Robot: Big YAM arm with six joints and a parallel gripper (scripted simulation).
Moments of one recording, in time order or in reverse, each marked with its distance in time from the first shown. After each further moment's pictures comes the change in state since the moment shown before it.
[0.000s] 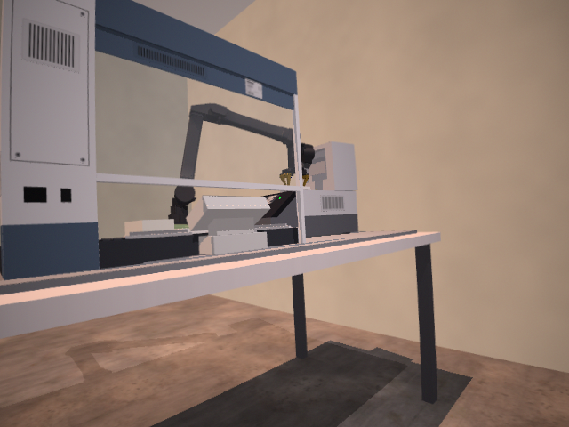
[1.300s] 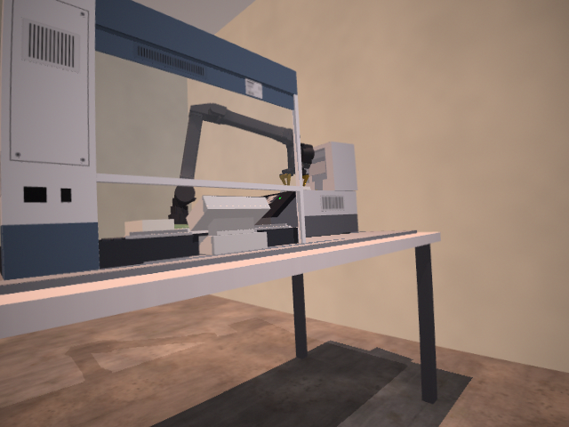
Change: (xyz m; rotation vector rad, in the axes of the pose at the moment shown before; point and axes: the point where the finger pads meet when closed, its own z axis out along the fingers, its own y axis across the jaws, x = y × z) arm 0.001 0.001 0.000 -0.010 -0.002 -0.001
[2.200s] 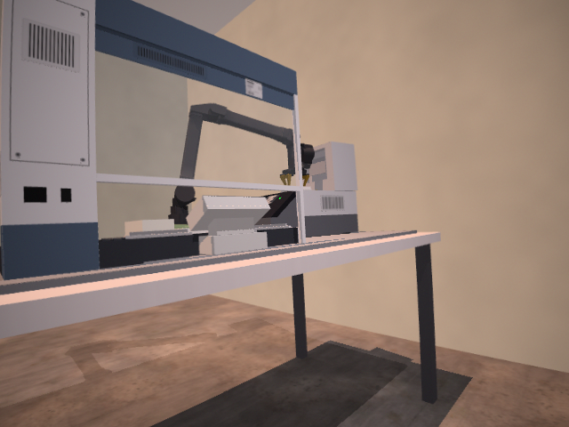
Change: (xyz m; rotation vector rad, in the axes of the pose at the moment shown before) arm -0.001 0.002 0.001 -0.007 -0.002 0.000
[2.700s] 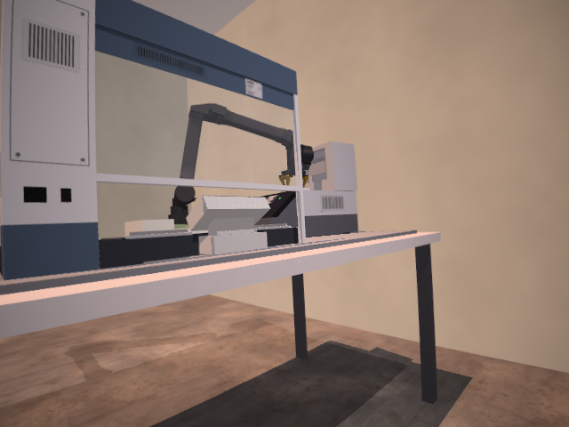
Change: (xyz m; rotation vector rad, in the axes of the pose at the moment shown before) arm 0.005 -0.003 0.005 0.011 0.003 -0.003
